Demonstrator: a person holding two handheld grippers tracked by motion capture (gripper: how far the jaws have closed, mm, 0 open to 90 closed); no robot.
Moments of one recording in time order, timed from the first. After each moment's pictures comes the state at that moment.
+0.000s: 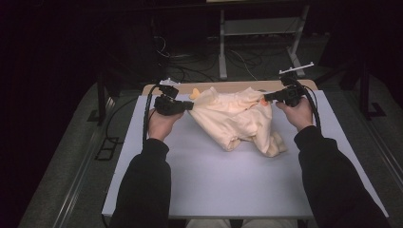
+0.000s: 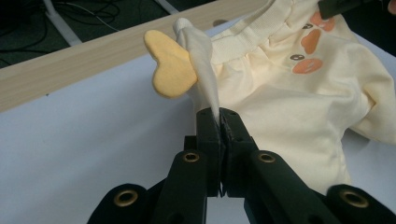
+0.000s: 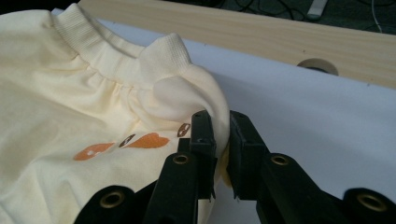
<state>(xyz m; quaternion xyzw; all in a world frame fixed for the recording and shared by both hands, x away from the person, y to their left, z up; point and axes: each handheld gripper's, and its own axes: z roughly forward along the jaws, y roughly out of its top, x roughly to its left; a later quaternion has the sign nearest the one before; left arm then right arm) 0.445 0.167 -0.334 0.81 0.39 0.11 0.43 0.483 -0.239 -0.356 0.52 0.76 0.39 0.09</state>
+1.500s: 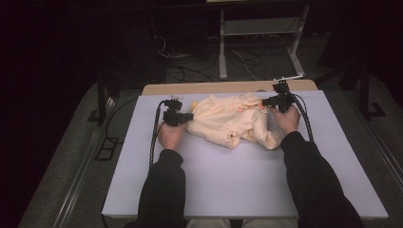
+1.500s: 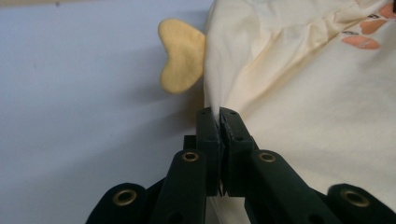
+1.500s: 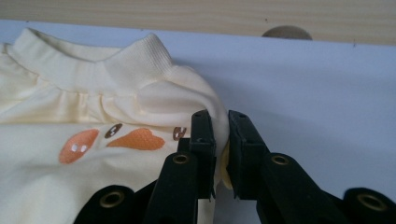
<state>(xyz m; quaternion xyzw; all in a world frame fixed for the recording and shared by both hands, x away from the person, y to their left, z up) 0.475 0.166 -0.432 0.77 0.50 0.10 0.39 0.513 -0.232 -0.419 0.60 0.71 0.36 0.11</state>
